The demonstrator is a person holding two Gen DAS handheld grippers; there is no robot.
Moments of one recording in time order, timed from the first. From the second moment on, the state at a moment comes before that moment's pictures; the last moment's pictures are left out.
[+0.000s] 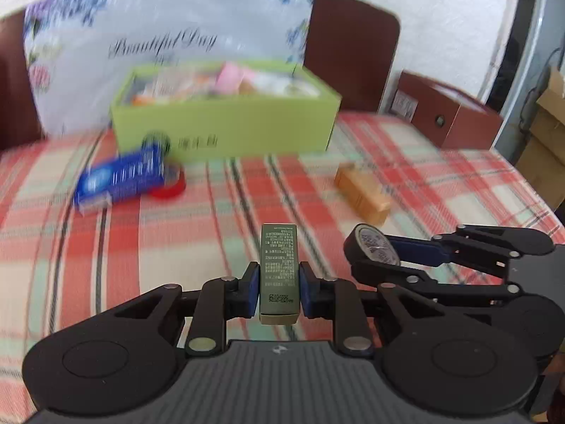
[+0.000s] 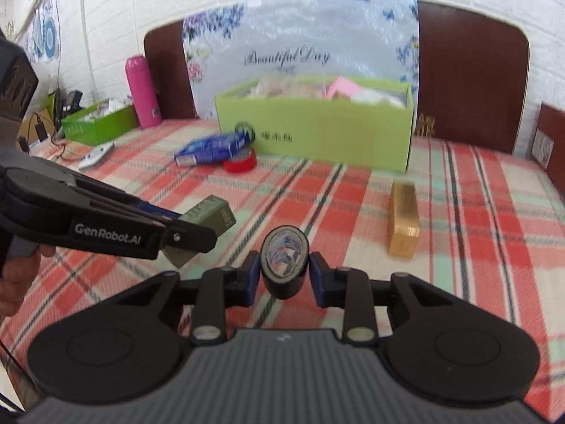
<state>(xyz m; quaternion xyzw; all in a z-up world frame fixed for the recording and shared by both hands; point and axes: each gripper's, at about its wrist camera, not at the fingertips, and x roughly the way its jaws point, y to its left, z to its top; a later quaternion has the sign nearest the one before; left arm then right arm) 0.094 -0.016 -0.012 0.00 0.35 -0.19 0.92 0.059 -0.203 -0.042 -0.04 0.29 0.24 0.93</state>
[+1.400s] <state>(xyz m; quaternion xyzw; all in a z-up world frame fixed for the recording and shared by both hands) 0.264 -0.035 0.048 -0.04 0.28 -0.12 0.95 0.222 -0.212 -0.013 -0.03 0.19 0.15 0.97</state>
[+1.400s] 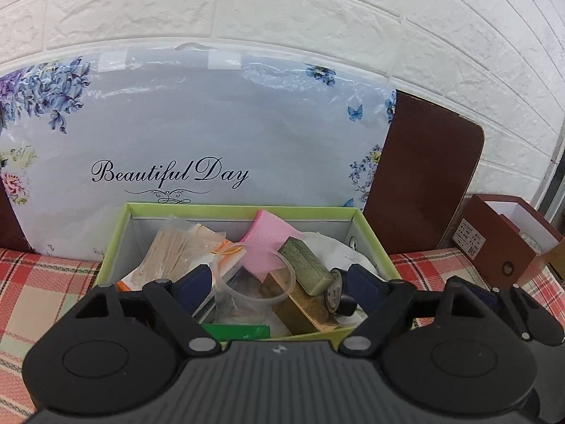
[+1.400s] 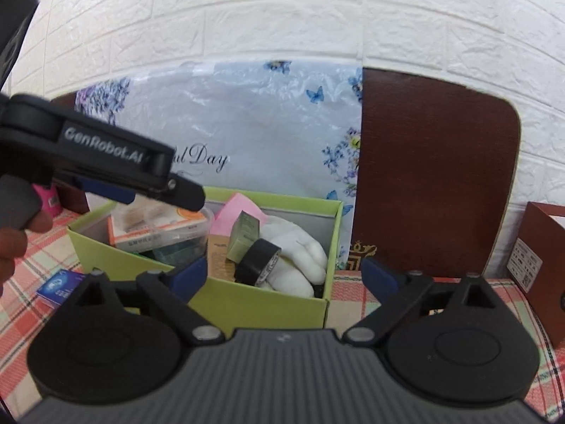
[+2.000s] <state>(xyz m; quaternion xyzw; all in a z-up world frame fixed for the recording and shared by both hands) 0.144 -0.014 0.018 -0.02 0.33 -0.05 0.94 0.106 -0.242 -0.017 0.01 0.21 0.15 0.97</state>
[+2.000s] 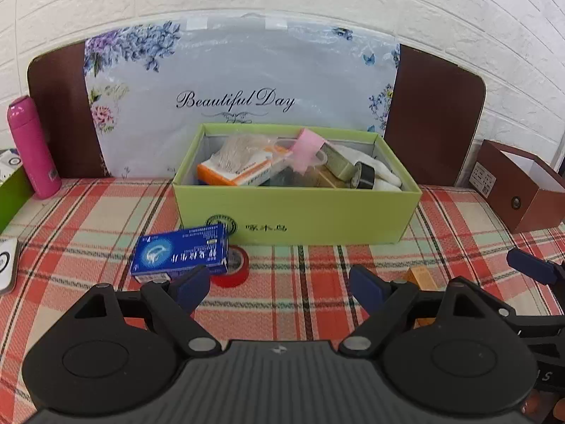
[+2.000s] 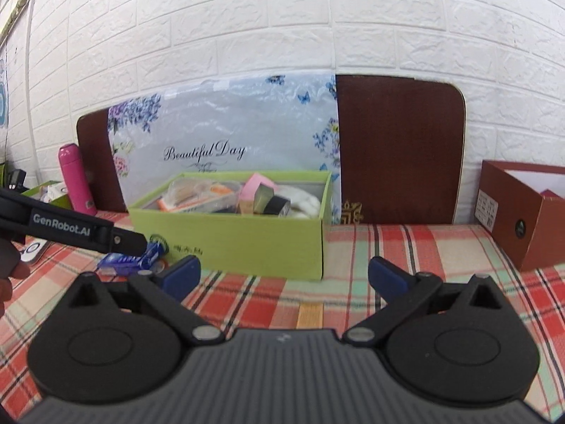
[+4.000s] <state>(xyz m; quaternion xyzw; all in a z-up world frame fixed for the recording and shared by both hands) 0.217 0.037 -0.060 -0.10 0.35 -0.04 0.93 0.094 -0.217 -0.077 0.01 0.33 0.16 0.93</state>
